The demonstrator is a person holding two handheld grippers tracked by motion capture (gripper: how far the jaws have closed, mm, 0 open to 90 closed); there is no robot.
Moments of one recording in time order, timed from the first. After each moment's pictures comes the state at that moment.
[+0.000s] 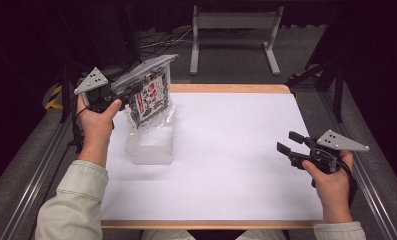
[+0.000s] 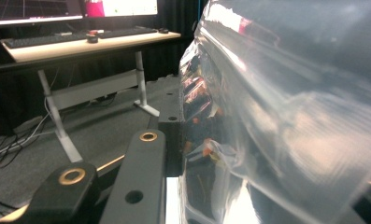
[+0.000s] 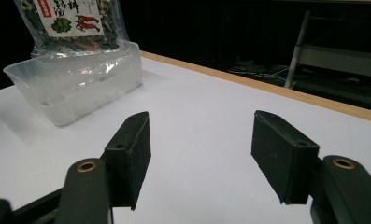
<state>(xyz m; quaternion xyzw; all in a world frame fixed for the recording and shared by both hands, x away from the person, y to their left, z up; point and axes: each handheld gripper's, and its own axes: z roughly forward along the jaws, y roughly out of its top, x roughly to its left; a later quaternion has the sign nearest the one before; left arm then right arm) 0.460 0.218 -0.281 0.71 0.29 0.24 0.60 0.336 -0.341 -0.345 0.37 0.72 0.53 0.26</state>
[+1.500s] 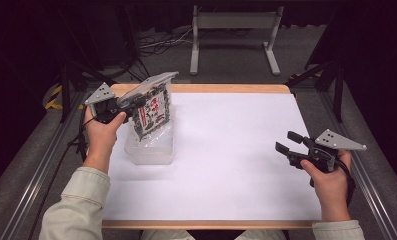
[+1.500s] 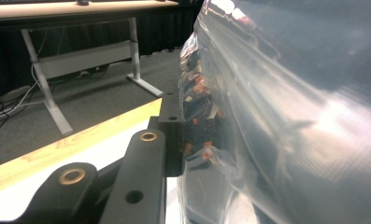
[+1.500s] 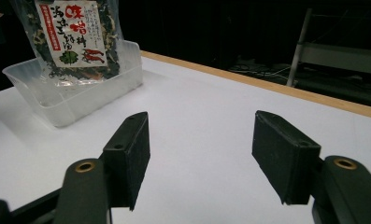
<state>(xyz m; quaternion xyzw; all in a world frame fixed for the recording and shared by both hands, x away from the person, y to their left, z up) 0.467 0.219 -0.326 0.73 0.31 0.20 0.57 0.340 -0.339 -0.348 0.37 0.72 0.53 0.25</state>
